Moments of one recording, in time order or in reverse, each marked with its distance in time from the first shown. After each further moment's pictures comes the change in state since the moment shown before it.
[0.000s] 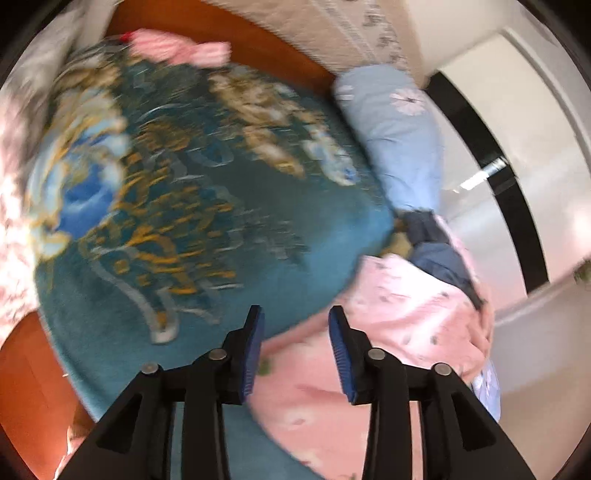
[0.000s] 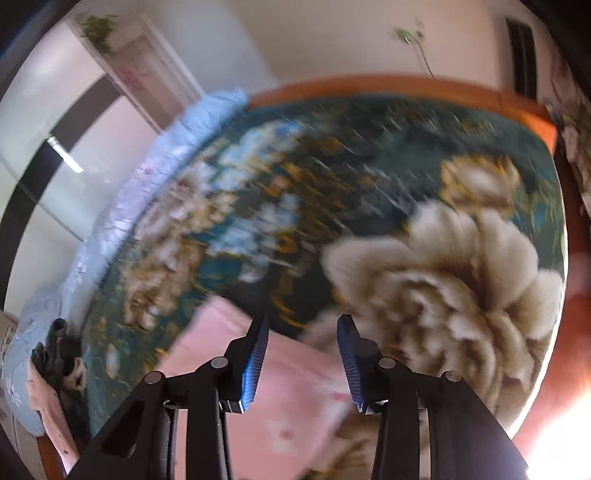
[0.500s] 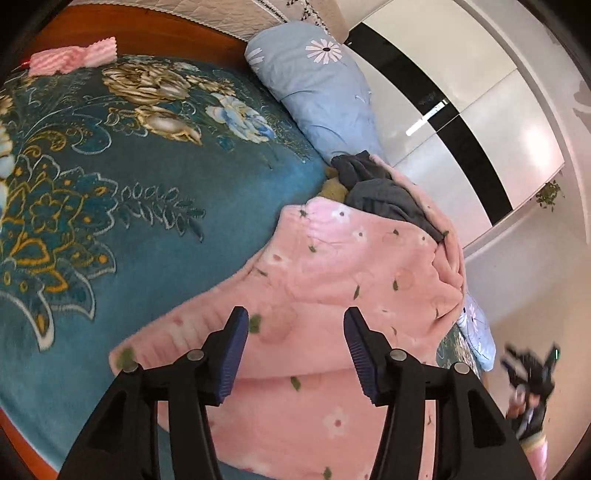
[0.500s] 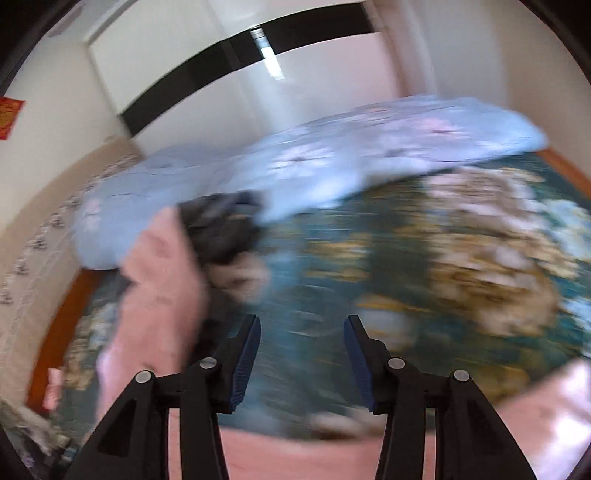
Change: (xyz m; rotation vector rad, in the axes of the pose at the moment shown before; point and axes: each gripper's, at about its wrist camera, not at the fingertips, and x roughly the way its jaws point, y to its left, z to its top) left arm 0.045 -0.047 -0.020 0.212 0.107 -0.154; right arm 0.005 0.391 -0.117 -0.614 0.145 0.516
